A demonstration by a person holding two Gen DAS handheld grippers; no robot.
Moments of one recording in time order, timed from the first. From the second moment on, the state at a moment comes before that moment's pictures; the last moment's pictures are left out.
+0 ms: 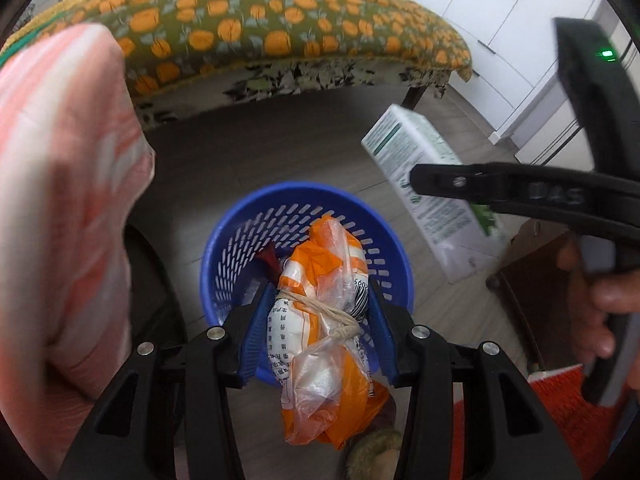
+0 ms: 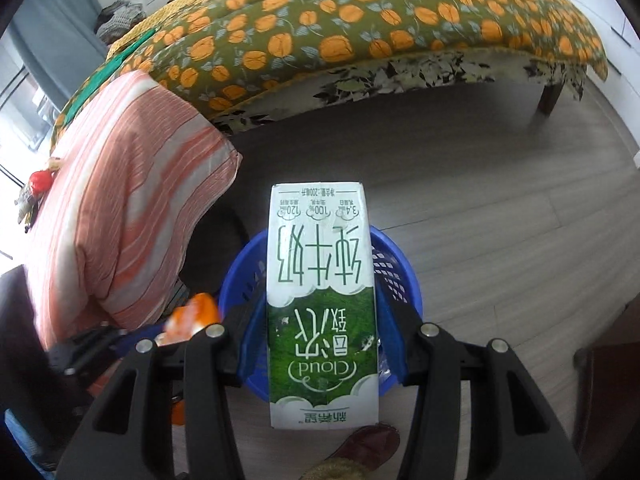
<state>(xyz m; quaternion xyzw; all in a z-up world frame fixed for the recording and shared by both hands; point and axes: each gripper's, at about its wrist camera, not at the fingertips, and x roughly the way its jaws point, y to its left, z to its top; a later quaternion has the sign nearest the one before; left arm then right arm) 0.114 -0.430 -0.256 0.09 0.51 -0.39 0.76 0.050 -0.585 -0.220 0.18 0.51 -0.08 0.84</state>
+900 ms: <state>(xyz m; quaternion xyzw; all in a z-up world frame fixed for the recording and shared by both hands) 0.140 -0.147 -0.154 0.07 0.43 -0.21 0.88 0.055 -0.400 -0.142 0.01 0.39 0.00 0.92</state>
